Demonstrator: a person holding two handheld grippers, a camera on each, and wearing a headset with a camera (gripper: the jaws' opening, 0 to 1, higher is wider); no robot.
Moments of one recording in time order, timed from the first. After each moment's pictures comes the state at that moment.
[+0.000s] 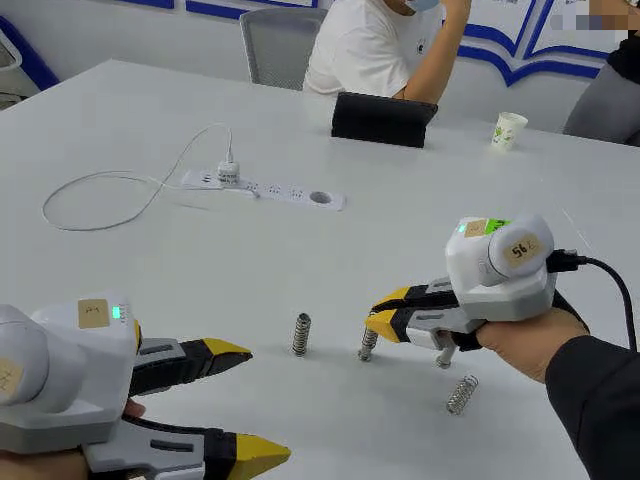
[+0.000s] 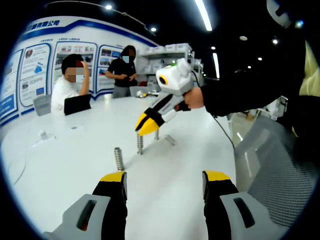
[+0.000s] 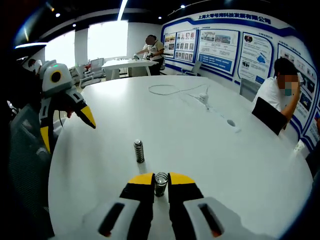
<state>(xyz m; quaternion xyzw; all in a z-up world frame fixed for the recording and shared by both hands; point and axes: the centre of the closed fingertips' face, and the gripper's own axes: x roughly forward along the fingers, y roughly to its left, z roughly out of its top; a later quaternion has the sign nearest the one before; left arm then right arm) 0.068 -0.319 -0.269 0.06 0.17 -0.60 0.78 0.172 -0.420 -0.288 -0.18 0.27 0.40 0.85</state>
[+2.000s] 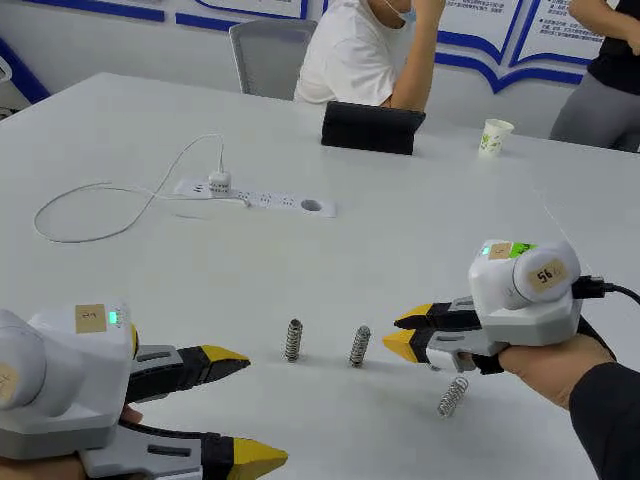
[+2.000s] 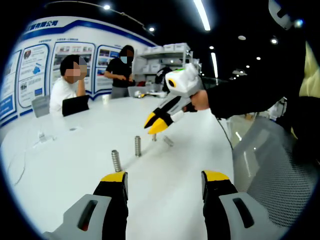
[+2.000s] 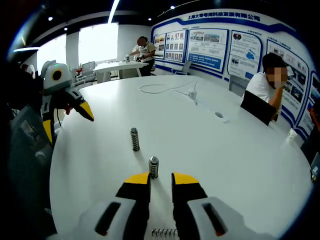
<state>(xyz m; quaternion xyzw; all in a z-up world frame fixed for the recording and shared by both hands) 0.064 -0.323 -0.265 0.07 0.17 -0.60 0.78 0.152 -0.456 -0.284 -0.16 0.27 0.37 0.87</state>
